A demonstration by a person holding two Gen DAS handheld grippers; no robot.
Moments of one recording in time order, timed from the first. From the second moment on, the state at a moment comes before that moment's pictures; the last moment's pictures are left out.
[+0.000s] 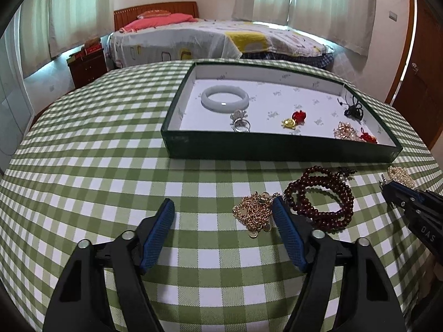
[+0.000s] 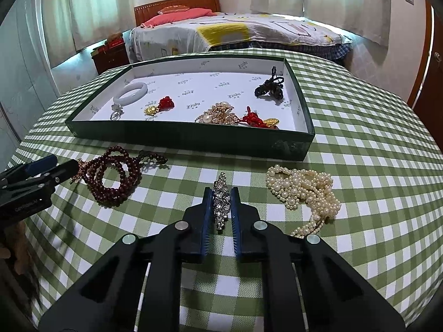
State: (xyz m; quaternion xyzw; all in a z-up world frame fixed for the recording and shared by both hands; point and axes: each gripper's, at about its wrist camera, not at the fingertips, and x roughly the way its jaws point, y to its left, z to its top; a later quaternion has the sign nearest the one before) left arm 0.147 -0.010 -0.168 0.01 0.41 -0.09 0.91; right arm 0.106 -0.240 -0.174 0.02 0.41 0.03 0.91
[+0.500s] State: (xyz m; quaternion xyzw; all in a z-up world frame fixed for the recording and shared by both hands) left arm 0.139 -0.025 -0.168 0.05 0.39 -0.14 0.91; right arm 0.106 -0.240 -0.175 0.02 0.41 0.03 0.91
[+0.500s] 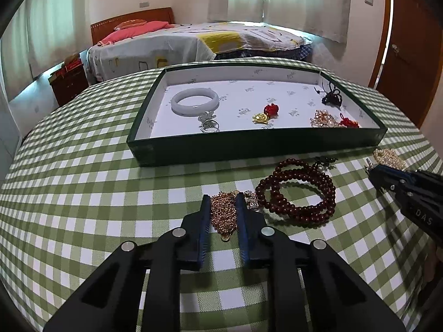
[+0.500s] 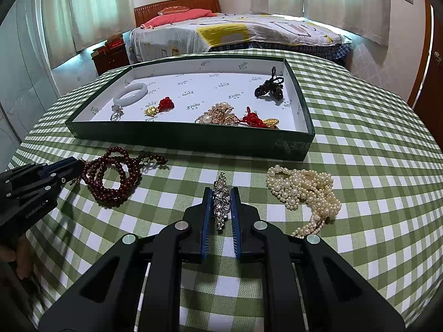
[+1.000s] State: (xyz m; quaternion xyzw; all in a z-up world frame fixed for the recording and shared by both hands) left arm 0.130 -0.013 -0.147 0.02 0.37 -0.13 0.92; right arm 0.102 -0.240 -0.170 0.03 0.40 0.03 0.92
